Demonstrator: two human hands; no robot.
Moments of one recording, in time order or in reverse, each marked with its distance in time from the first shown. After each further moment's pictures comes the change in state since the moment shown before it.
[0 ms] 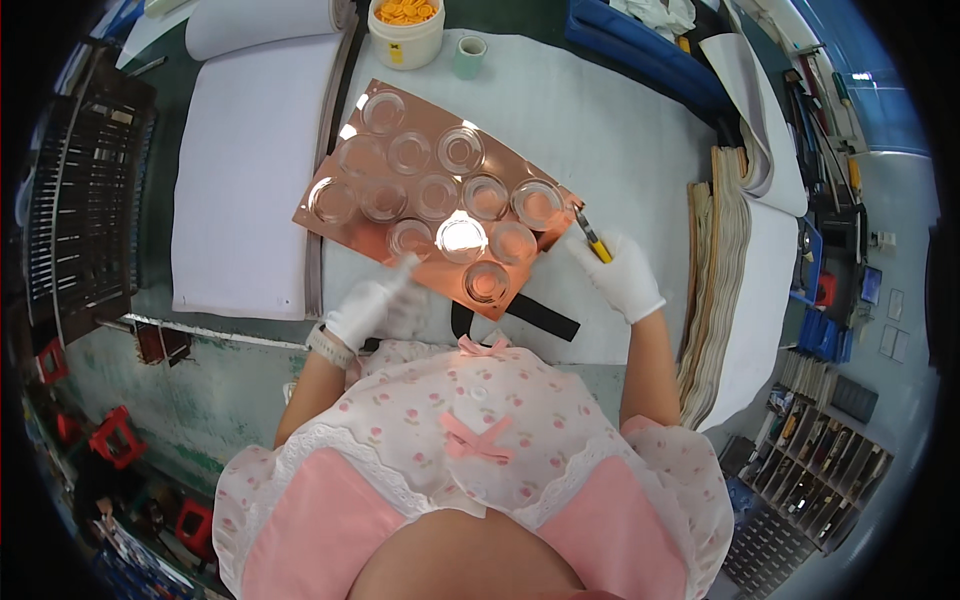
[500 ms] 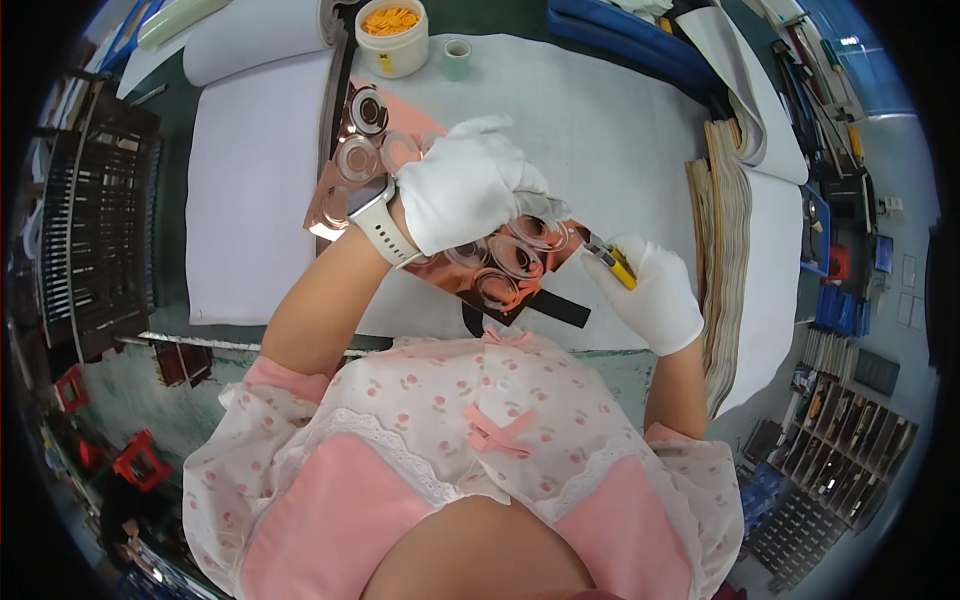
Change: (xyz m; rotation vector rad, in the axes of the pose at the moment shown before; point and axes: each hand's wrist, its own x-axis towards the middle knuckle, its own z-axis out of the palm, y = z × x) left_hand -0.031 0.172 0.039 1.128 0.057 1.493; right_hand -0.063 -0.044 -0.031 -0.262 0.232 -0.316
